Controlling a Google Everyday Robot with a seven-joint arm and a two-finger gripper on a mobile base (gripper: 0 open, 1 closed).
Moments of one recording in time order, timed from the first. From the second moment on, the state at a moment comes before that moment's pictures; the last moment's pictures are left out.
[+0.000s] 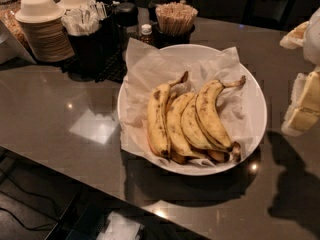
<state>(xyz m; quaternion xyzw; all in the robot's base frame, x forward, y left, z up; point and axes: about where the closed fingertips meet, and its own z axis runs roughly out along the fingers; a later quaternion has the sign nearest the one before) 0.438 -0.216 0.977 -0.60 0.78 -0.04 0.16</state>
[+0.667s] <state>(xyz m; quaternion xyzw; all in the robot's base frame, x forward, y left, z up) 0.446 -0.197 0.970 -0.62 0.77 -0.06 0.14</state>
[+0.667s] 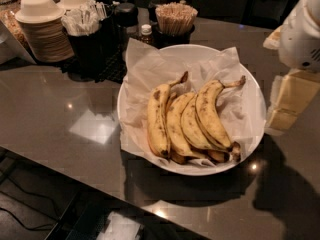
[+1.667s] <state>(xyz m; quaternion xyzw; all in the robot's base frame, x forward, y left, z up) 0.452 -0.234 0.956 -0.52 0.84 0.10 0.15</state>
